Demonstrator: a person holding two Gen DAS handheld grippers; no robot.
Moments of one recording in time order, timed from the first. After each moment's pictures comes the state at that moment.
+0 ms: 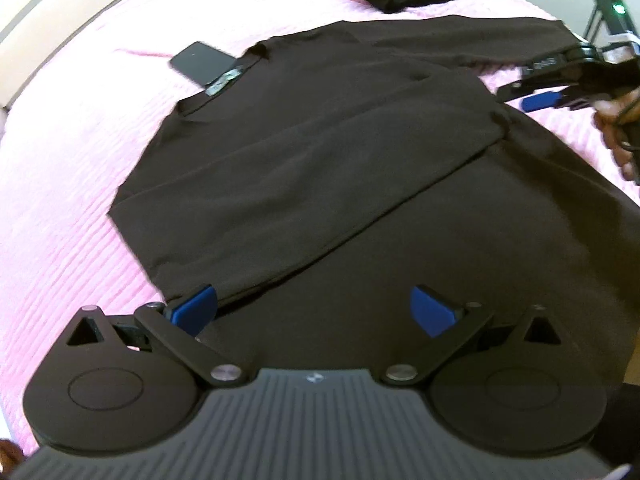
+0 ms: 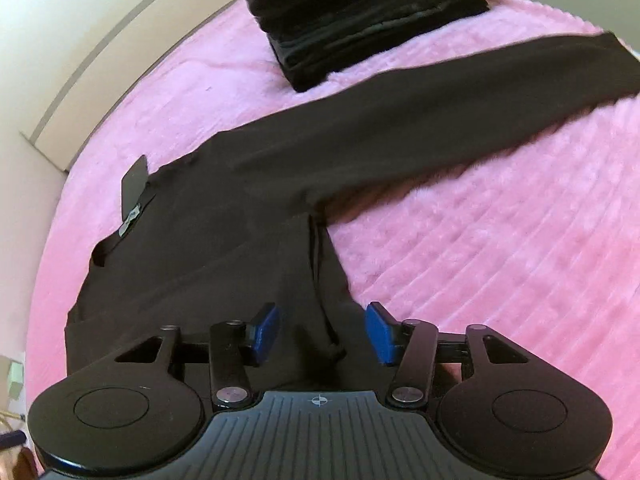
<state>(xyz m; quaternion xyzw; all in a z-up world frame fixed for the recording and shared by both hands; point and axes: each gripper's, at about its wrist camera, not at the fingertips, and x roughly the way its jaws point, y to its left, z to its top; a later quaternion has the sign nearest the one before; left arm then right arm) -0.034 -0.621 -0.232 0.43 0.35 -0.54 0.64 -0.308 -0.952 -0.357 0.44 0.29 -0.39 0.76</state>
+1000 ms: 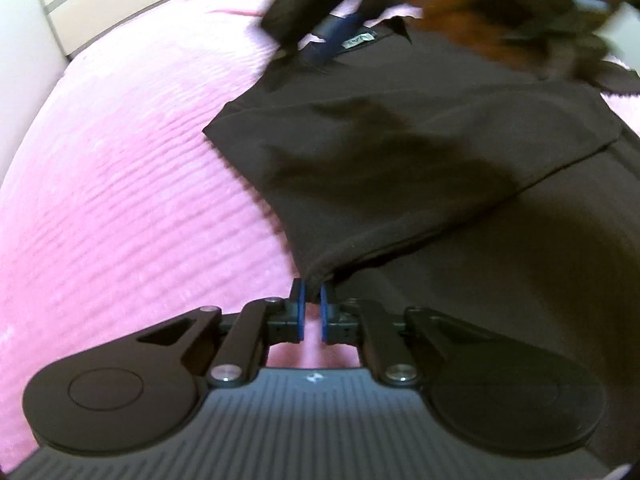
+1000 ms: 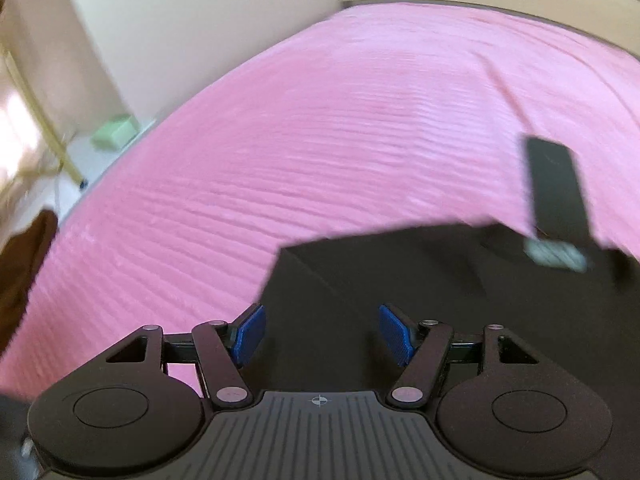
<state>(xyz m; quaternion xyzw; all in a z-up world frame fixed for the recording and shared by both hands) 0.091 -0.544 -0.315 0.33 0.34 -0.50 0.72 0.115 -0.819 -0.361 0.13 0.44 -0.03 0.89</state>
